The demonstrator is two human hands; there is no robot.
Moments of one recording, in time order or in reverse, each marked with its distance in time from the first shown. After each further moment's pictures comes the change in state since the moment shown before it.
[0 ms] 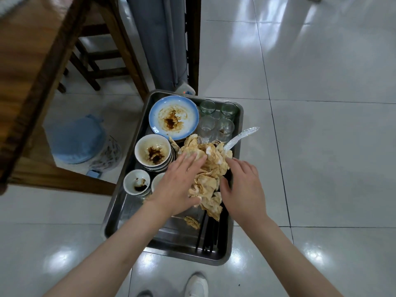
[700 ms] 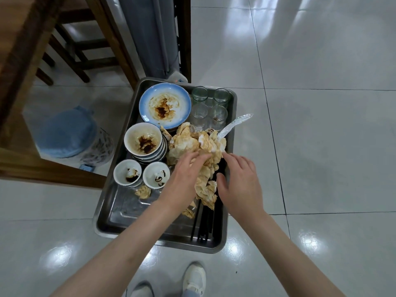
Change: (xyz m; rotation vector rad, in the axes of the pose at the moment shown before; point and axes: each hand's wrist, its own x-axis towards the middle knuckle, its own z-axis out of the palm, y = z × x) left_hand -0.002 0.031 0.027 -0.303 0.167 -0.067; right_hand -0.018 0.012 0.008 0.002 0.016 0.039
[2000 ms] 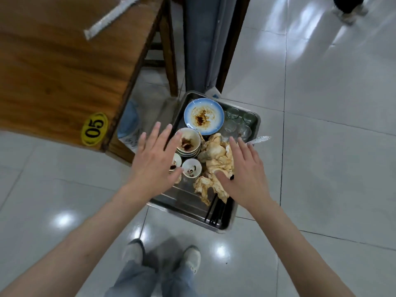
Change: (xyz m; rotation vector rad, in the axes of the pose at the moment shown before) left_hand -0.073 0.014 -0.178 0.570 0.105 -0.170; right_hand 0.004 -0.095 -0.073 -0.206 -0.237 -0.204
